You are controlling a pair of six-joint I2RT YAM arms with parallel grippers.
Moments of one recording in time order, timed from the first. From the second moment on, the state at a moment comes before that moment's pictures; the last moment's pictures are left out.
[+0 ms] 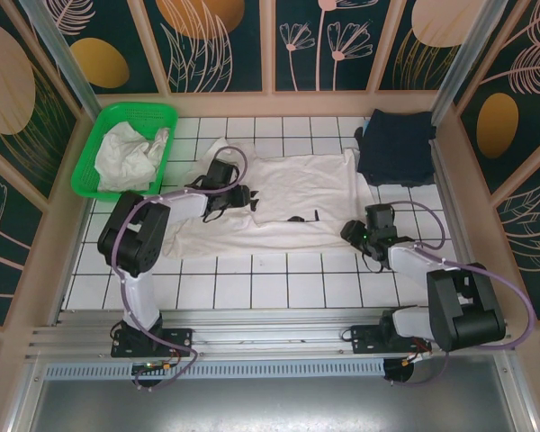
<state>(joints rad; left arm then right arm) -0.44 1.97 1.17 -0.09 0.10 -0.43 0.20 1.26 0.41 -0.05 -0.07 0.71</state>
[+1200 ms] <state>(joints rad) -0.48 1.98 1.38 -0.47 0.06 0.00 0.13 1.19 0.37 -0.06 -0.15 0.70</state>
